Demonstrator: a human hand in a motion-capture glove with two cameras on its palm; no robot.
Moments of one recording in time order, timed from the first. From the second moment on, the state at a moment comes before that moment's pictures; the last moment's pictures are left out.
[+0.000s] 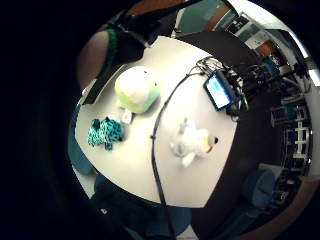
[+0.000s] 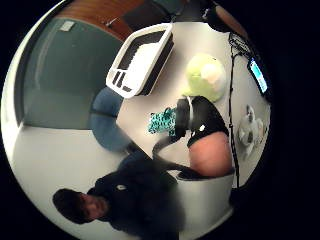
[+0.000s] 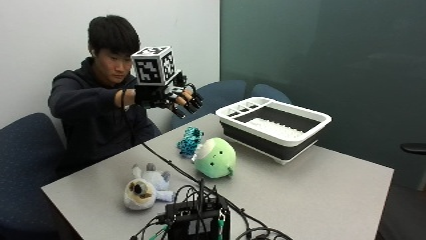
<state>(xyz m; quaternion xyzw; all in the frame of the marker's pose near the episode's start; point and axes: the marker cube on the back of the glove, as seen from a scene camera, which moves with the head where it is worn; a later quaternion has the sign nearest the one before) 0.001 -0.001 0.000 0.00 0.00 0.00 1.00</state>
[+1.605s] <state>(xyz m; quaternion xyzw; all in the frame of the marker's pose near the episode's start) -0.125 -0.199 -0.056 0.17 -0.15 -0.02 0.97</state>
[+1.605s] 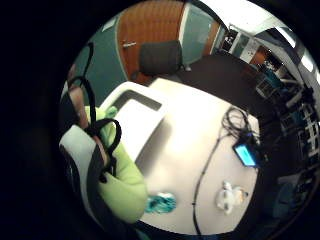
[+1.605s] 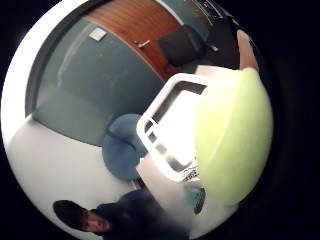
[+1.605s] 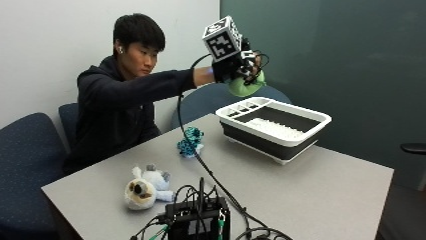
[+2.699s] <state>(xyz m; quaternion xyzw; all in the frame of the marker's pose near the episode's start) -0.079 -0.004 0.185 -0.14 0.07 -0.21 0.96</state>
